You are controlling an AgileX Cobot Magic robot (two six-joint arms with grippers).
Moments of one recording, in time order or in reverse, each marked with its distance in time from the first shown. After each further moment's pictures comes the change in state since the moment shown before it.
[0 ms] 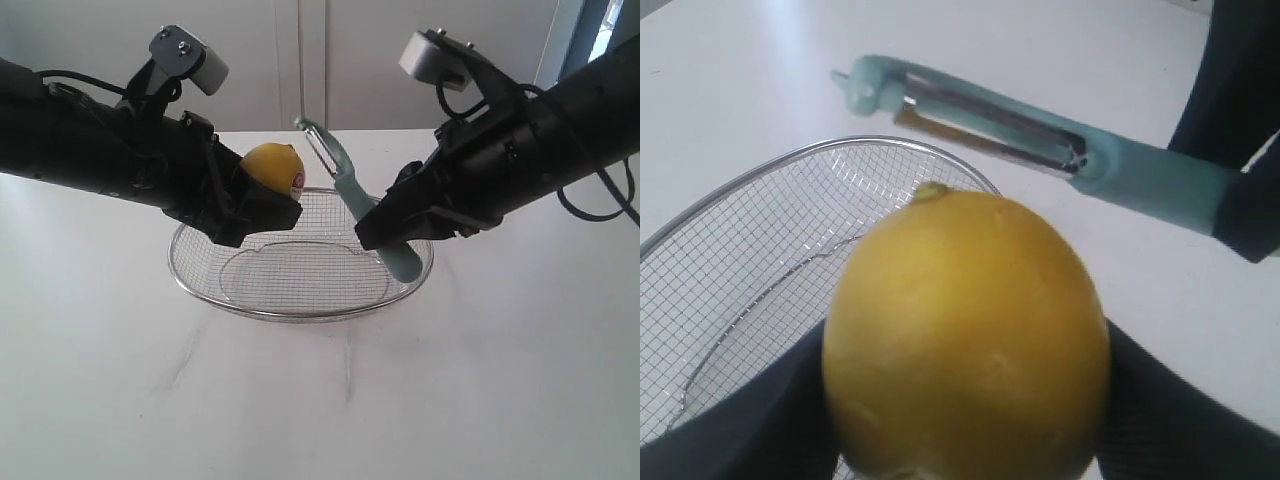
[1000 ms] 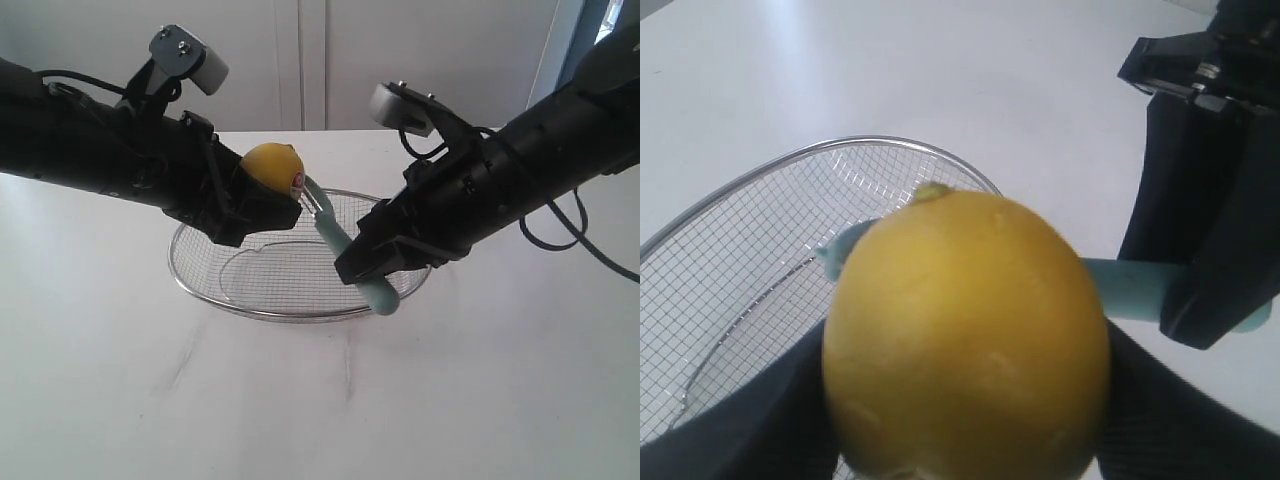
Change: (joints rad) left arm 0.000 0.000 0.000 0.000 0.000 -0.002; right arm 0.041 0.103 0.010 0.025 0.002 0.006
